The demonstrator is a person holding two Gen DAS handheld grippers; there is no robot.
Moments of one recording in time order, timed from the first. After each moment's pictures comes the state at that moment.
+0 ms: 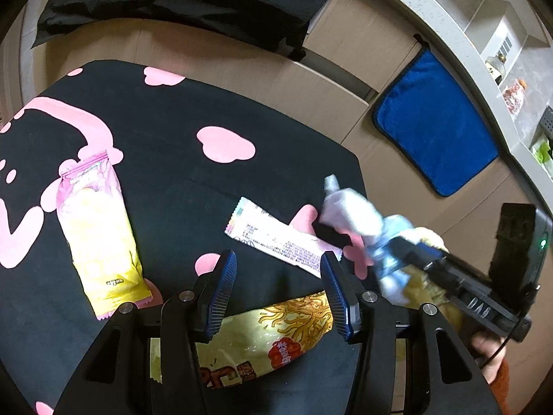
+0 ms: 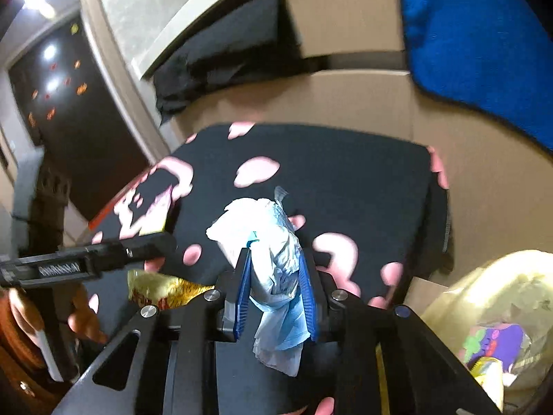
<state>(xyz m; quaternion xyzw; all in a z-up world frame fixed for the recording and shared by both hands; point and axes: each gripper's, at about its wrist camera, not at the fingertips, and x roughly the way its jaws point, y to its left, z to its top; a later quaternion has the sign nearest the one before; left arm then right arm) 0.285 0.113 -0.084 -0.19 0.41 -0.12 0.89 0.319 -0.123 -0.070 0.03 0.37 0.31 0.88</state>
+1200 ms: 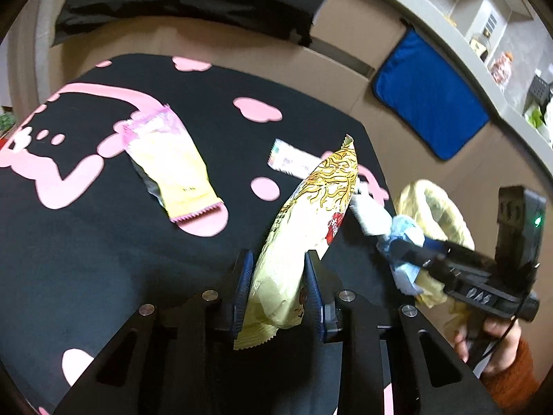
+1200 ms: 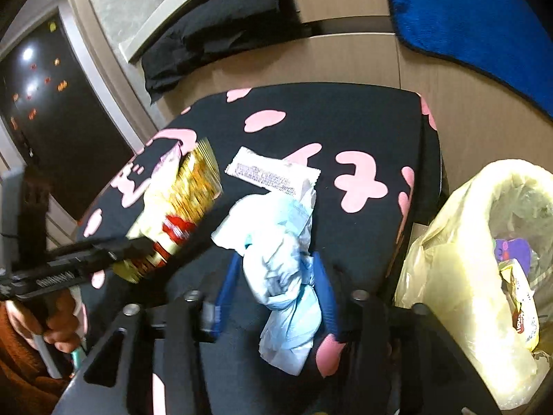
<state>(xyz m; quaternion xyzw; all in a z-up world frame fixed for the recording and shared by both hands) 0.201 0.149 -0.091 -0.15 0.41 -0.11 0.89 0.247 -0.097 -0.099 0.02 0.41 0.27 0.87</state>
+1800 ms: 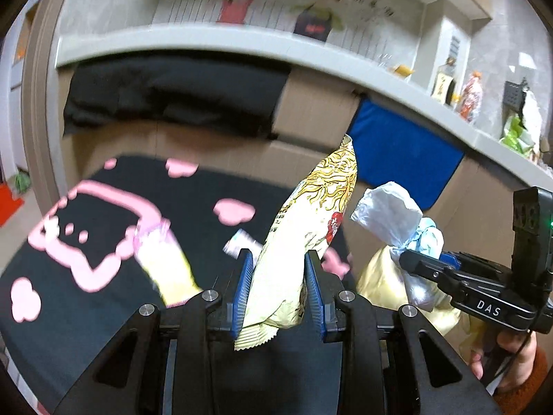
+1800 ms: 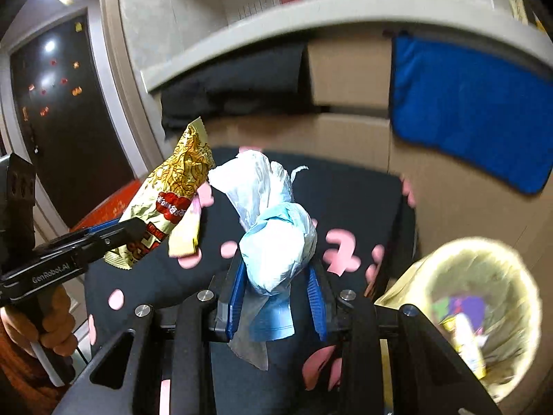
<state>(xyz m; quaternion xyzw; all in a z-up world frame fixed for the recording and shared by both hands) 0.170 0.105 0.009 -0.10 0.26 -0.09 0.96 0.211 -0.123 -0.005 0.00 0.30 0.27 0.91</state>
